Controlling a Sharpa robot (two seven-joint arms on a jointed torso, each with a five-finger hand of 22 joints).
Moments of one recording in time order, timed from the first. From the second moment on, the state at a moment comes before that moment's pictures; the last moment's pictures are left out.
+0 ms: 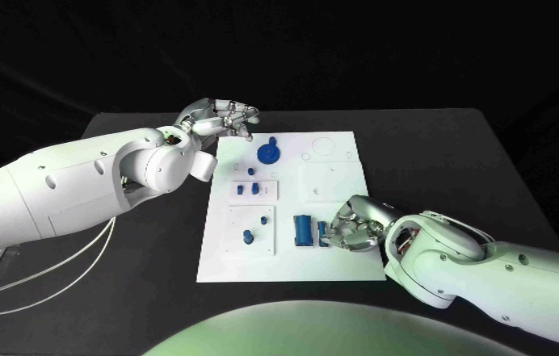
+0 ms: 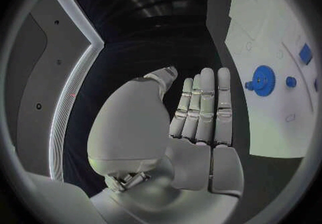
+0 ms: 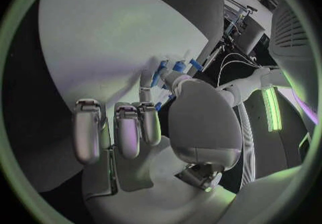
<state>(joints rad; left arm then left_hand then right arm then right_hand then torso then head) 1.14 -0.91 -0.01 1.52 -0.12 -0.24 0.24 1.41 -0.21 0.43 0.23 0.20 0.88 0.17 0.29 0.42 0.95 0.12 0.42 0.17 0.96 0.07 1.00 0.41 0.17 0.95 0.17 0.38 1.16 0.97 -0.92 -0.14 1.86 -1.35 -0.39 -0.50 1.15 -0.25 0.49 0.21 0.06 1.20 0.02 0.21 0.78 1.46 -0.05 1.50 1.31 1.47 -0.10 1.57 1.31 0.03 1.47 0.02 1.45 1.31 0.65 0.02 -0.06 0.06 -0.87</state>
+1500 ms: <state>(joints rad) 1.09 -0.81 -0.02 1.39 -0.01 -0.32 0.39 1.39 -0.19 0.37 0.25 0.13 0.82 0.17 0.25 0.39 0.98 0.12 0.20 0.07 0.85 0.12 0.49 0.29 0.17 0.78 0.24 0.07 0.85 1.15 -0.72 -0.12 1.28 -0.35 -0.43 0.28 1.19 -0.20 0.64 0.03 0.13 0.87 0.20 0.11 0.57 1.00 0.15 0.16 0.33 0.96 0.11 0.44 0.48 0.17 0.92 0.21 0.14 0.88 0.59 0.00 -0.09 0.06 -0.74</state>
